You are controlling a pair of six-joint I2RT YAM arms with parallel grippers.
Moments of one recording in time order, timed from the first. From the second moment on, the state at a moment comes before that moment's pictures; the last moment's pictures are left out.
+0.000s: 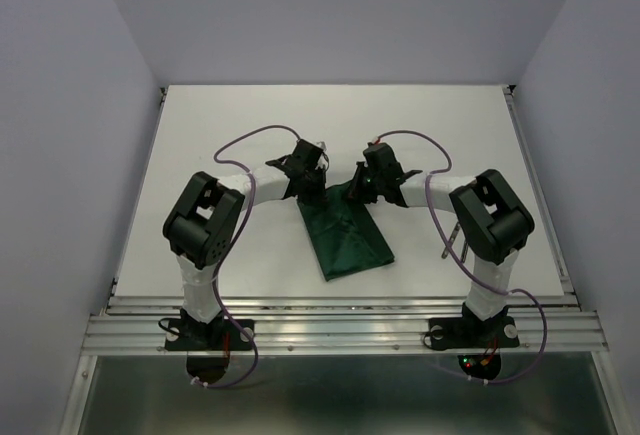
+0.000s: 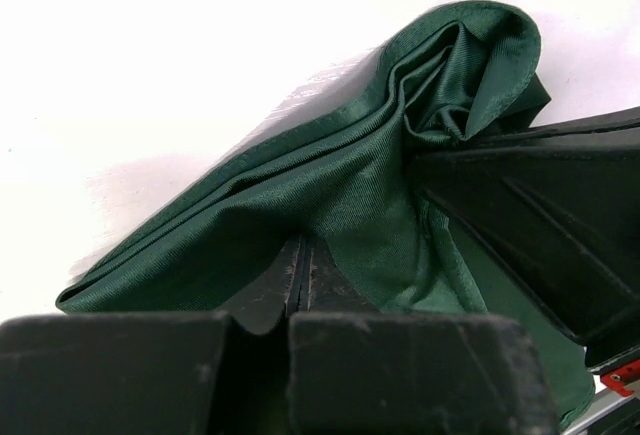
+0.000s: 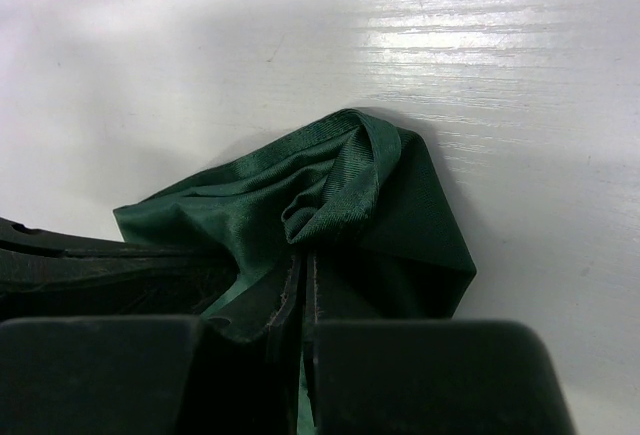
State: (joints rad) left arm -0.59 1.89 1.16 -0.25 0.12 -0.57; right arm 0.55 1.89 1.06 0.05 -0.15 0.78
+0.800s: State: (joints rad) left arm -0.59 1.89 1.16 -0.24 0.12 -0.57; right arm 0.56 1.85 1.08 0.05 -0.14 0.77
